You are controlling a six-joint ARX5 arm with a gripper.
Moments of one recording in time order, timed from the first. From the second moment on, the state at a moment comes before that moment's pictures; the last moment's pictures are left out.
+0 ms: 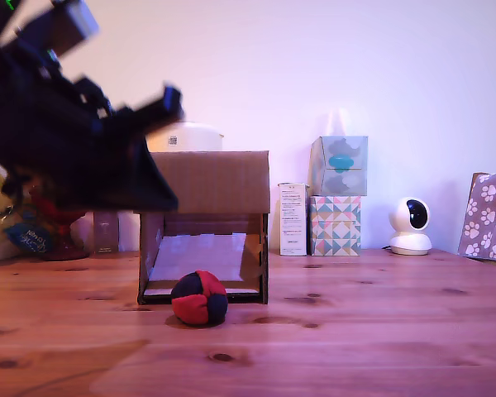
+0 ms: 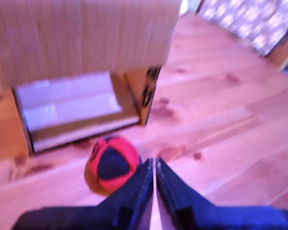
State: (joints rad) arm -0.82 1.27 0.39 0.46 -0.18 -0.36
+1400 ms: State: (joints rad) arm -0.70 1.74 0.64 0.49 -0.11 -0.27
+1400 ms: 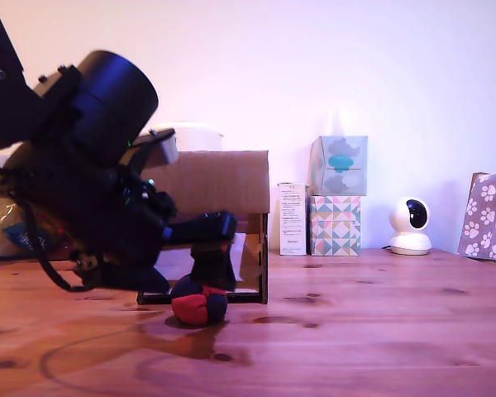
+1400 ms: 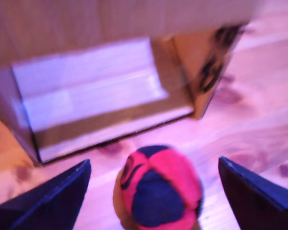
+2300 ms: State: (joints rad) arm -0.69 1.65 0.70 0.23 -0.02 -0.26
